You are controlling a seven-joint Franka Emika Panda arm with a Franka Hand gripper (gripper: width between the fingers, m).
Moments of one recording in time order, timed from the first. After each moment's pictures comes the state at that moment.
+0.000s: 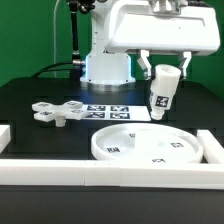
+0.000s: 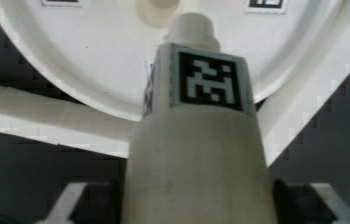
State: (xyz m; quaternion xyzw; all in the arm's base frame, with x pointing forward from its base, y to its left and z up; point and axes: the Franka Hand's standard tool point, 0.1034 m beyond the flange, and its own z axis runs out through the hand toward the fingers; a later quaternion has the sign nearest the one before) arm 0.559 0.059 0.131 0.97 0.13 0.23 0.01
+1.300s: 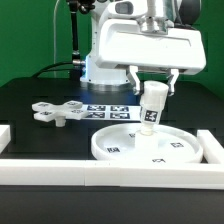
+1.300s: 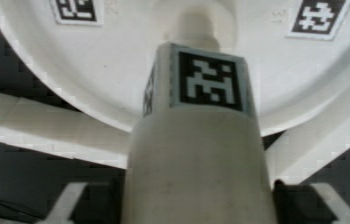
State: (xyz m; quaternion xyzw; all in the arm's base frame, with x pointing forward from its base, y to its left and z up) arm 0.552 0.049 0.101 0.95 0.13 0.27 0.02
